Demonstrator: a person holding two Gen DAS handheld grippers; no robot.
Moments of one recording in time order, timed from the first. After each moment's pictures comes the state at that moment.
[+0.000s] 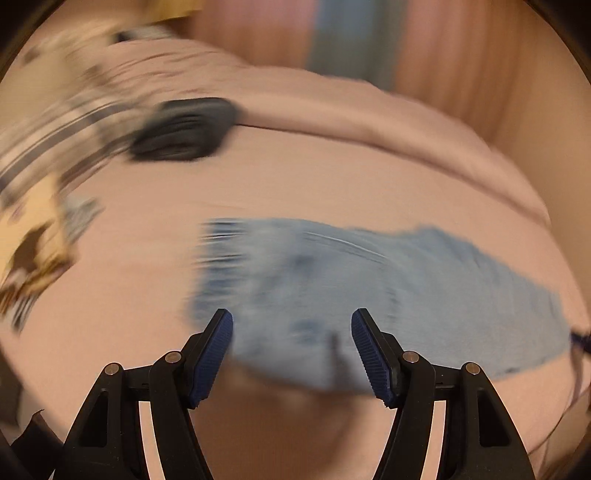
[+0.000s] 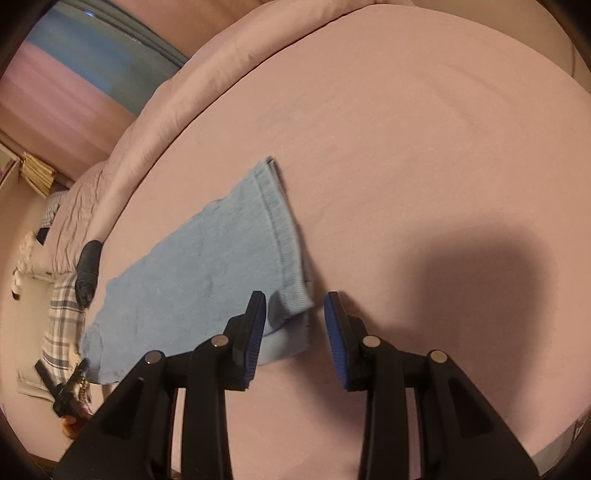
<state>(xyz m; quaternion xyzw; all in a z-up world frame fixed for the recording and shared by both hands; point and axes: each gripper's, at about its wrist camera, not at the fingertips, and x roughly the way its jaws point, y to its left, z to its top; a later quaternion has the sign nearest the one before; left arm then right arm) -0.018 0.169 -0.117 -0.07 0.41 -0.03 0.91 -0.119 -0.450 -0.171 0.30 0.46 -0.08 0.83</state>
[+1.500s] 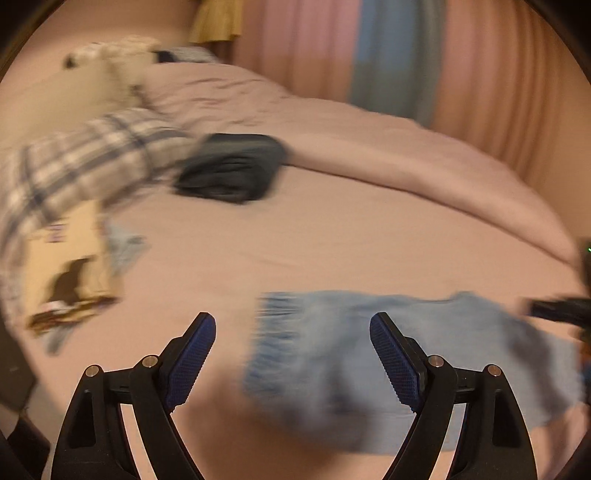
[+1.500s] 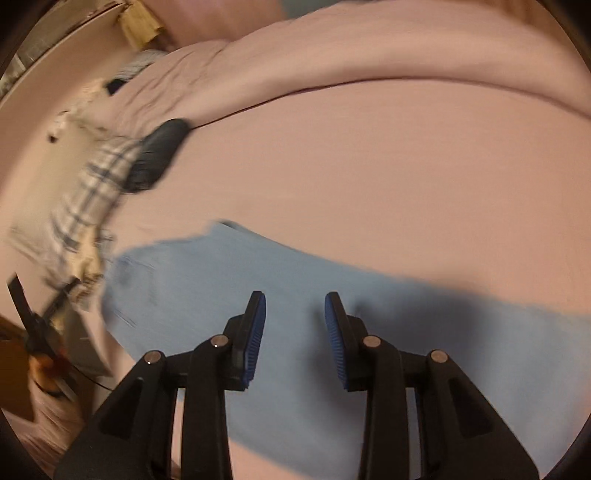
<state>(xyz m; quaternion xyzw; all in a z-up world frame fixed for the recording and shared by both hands) 0.013 0.169 -0.090 -0.07 0.37 0.01 0.93 0.081 -0.208 -0.131 0.16 0.53 0.19 0.81</state>
